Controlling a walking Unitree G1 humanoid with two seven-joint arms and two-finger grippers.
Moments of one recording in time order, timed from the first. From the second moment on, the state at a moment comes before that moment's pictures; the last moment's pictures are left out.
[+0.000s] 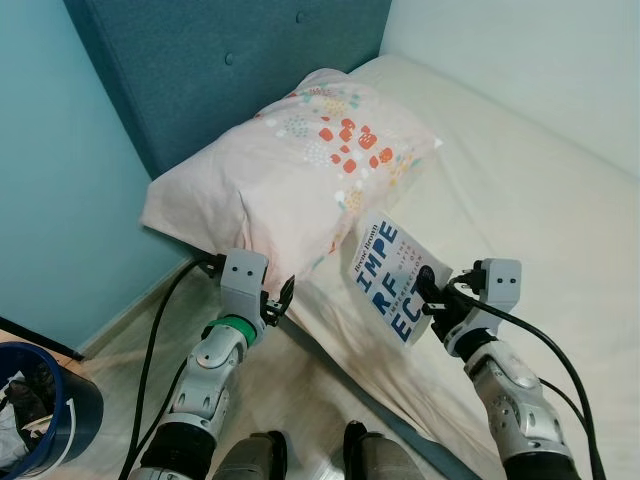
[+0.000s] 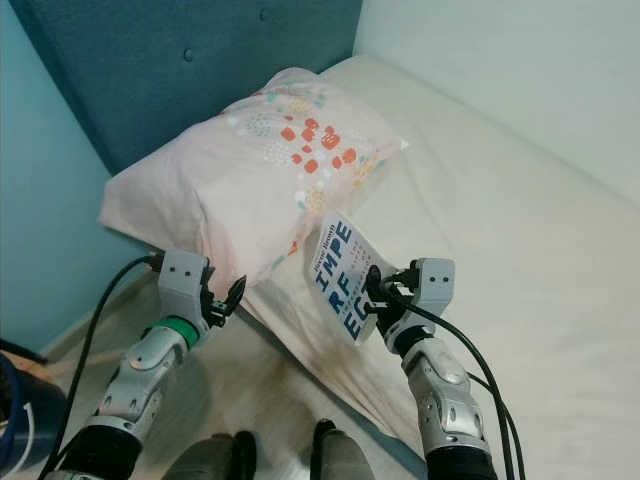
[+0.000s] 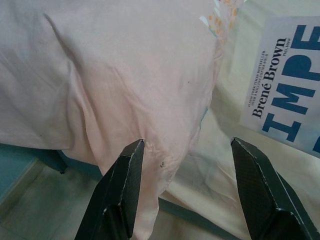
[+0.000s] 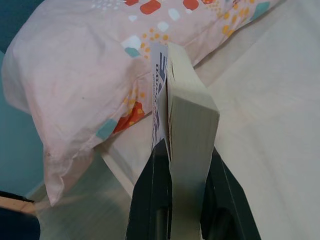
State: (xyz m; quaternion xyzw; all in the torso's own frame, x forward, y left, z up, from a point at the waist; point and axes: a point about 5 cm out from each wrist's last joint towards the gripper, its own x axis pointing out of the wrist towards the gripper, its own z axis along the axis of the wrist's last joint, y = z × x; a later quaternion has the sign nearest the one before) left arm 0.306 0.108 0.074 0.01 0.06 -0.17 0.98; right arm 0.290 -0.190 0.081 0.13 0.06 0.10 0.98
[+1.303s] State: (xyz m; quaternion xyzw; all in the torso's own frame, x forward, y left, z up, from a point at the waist) left arm 0.304 0.108 0.085 0.02 0.03 -0.18 0.98; right arm 0.298 -0.195 0.099 0.15 0.08 0.14 0.98
